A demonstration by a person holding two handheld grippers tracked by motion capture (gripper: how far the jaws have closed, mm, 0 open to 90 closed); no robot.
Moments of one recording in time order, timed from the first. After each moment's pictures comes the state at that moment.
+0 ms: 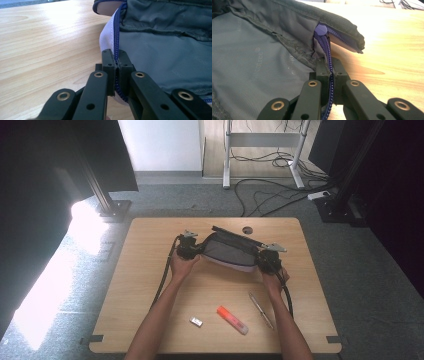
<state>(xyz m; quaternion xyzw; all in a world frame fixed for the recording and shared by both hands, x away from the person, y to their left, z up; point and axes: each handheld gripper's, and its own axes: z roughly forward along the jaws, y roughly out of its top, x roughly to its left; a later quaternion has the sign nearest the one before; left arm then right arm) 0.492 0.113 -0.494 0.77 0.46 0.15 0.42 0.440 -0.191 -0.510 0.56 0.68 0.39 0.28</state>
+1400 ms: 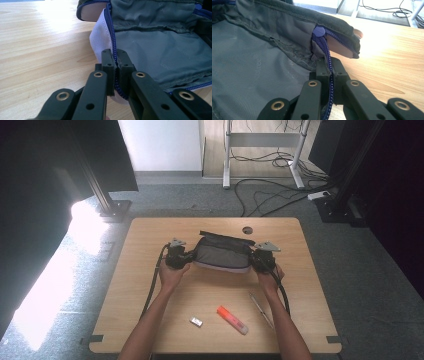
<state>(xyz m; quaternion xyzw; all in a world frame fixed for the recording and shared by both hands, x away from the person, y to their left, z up) 0.449 0.147 -0.491 0.75 0.46 0.14 0.45 0.436 -0.171 -0.500 0.51 0.70 0.41 0.28</state>
